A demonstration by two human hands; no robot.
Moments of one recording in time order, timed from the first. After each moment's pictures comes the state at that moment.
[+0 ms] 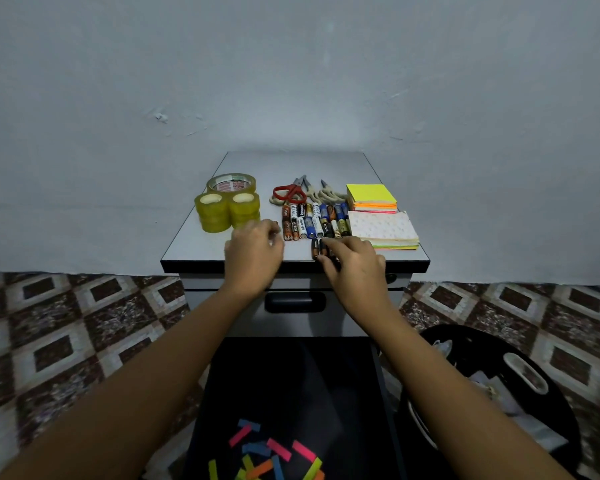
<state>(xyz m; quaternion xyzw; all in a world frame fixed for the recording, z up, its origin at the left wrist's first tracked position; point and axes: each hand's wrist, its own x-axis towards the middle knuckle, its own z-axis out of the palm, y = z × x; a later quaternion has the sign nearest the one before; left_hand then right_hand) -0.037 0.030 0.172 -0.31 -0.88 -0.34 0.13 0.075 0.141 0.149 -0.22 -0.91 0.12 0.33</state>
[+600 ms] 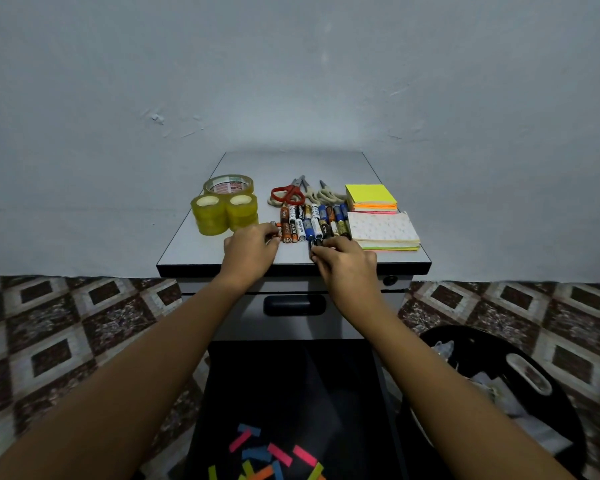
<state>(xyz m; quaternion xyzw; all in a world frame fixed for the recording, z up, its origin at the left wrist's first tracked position) -0.071 0.040 0.162 -0.35 -0.88 -0.30 0.08 0.059 0.144 0.140 -0.18 -0.91 0.09 0.37</state>
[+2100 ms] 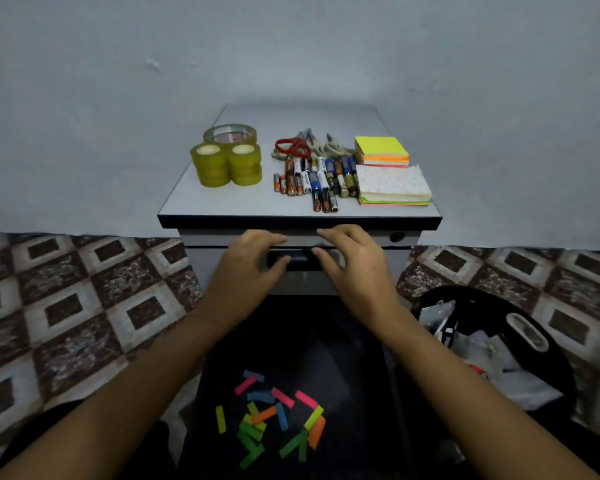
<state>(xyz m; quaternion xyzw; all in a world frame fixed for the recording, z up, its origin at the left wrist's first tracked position) 0.000 -0.031 0.122 -0.44 -0.81 -0.38 0.10 0.103 0.116 0.120 -0.12 -0.89 0.21 0.38</state>
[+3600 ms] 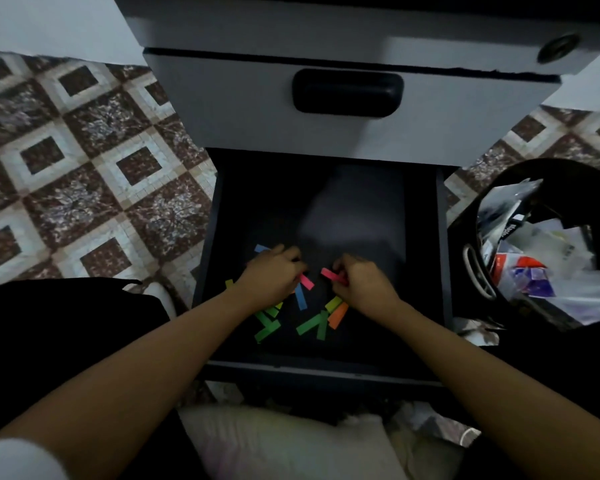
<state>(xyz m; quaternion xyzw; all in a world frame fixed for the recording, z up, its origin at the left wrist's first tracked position) 0.021 -0.059 -0.113 -0.55 -0.81 -0.01 -0.20 0.136 0.086 -0.109 -0.22 -0.92 0.28 -0.15</state>
